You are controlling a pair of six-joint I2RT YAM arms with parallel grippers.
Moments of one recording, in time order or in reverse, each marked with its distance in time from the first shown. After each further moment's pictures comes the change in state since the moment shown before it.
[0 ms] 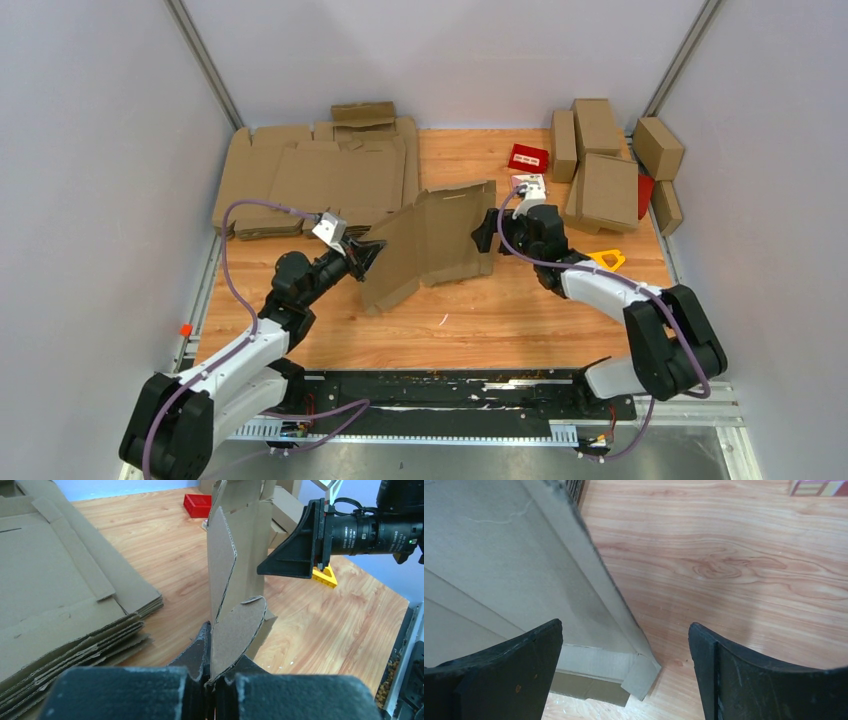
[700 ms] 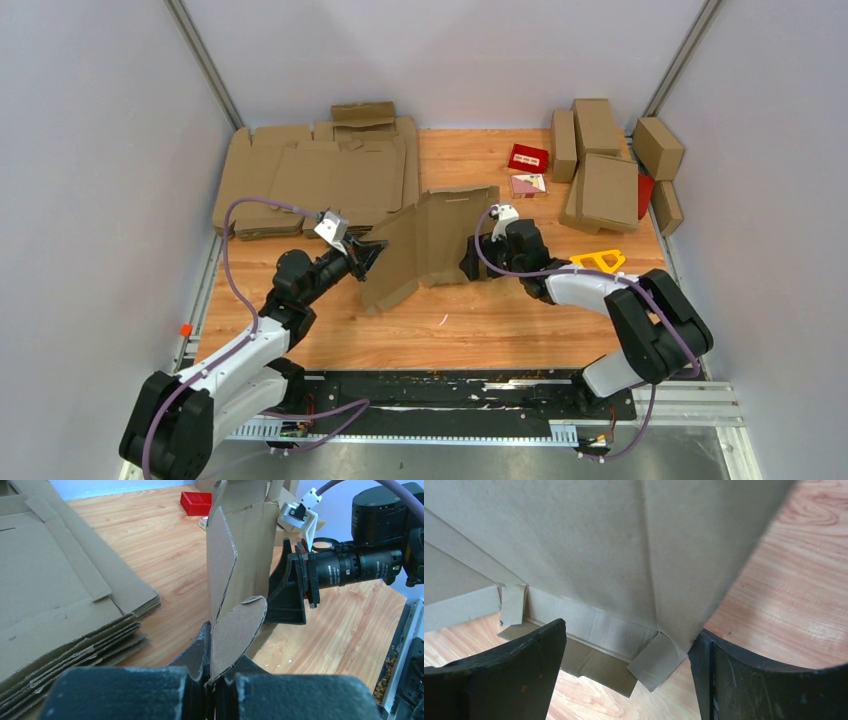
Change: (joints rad) left arm -0.003 0.012 0.017 -0.020 0.008 0.004; right arm 0.089 0.109 -0.035 -0.008 -0.092 -0.069
